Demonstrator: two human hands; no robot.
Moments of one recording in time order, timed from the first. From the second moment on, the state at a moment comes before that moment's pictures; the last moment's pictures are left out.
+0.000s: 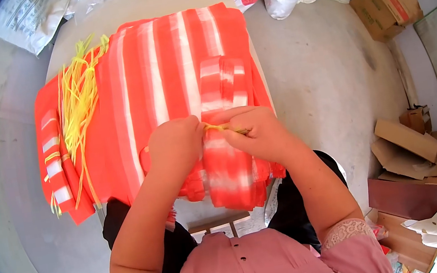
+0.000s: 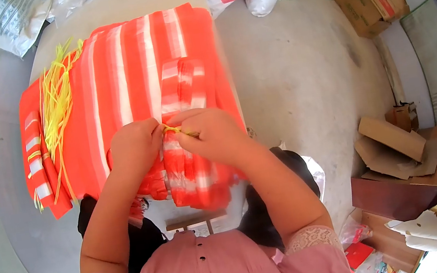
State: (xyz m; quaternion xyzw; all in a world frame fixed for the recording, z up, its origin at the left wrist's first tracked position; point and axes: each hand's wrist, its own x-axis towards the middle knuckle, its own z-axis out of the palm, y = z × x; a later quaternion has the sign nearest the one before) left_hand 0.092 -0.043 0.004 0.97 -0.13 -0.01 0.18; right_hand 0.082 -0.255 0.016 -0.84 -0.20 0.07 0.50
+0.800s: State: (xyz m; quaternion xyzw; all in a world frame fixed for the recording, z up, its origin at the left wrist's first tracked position) left_hand 0.088 -0.021 0.016 0.67 -0.10 -0.13 0.72; right_hand 0.086 -0.231 0.010 -0.90 -0.20 0.04 0.38
